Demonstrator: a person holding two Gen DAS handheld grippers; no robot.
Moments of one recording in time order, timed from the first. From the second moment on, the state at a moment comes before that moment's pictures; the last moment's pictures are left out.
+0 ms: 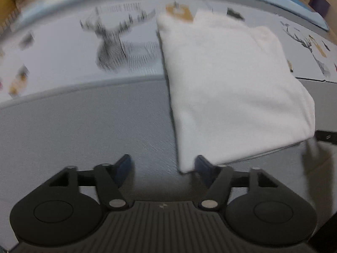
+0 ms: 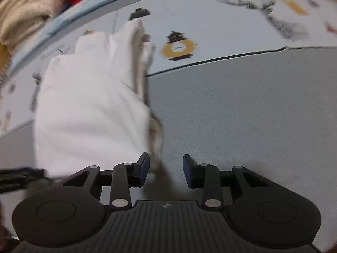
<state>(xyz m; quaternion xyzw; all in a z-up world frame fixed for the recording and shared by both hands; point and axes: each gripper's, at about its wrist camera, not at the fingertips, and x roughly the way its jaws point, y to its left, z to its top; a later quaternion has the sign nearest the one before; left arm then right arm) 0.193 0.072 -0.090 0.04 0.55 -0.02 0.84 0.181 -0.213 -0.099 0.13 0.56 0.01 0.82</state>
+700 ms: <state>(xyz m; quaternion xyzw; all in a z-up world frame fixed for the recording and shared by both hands) -0.020 0.041 0.021 0.01 0.33 -0.04 0.94 -0.005 -0.202 0.049 0.07 0.25 0.02 0.97</state>
